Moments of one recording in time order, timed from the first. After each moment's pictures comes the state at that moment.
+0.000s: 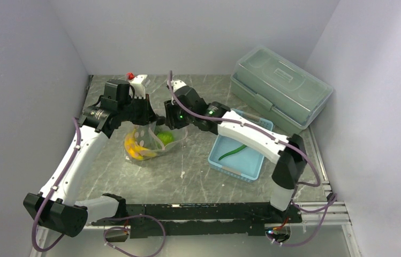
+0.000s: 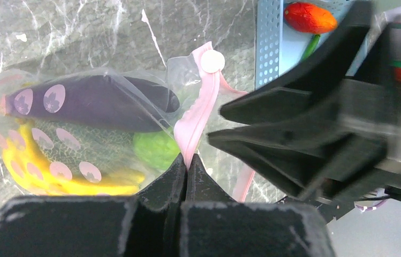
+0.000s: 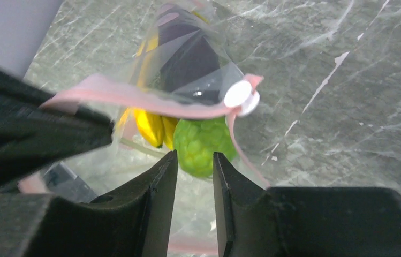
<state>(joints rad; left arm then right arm) -0.32 1.19 1.33 -0.80 0.30 -0.24 0.93 1.80 1.69 -0.51 0.05 0.43</state>
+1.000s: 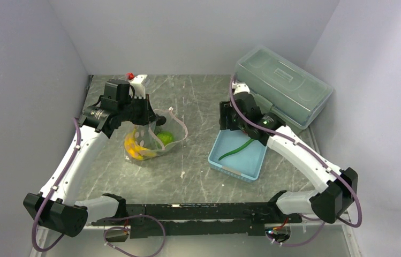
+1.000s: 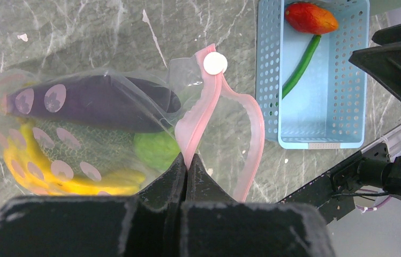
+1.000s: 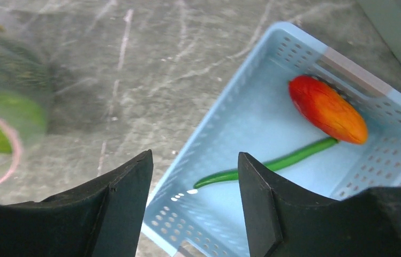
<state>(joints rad) -0.32 1.19 1.33 -0.80 0.29 -0.24 0.66 1.28 1.22 -0.61 0.24 0.39</state>
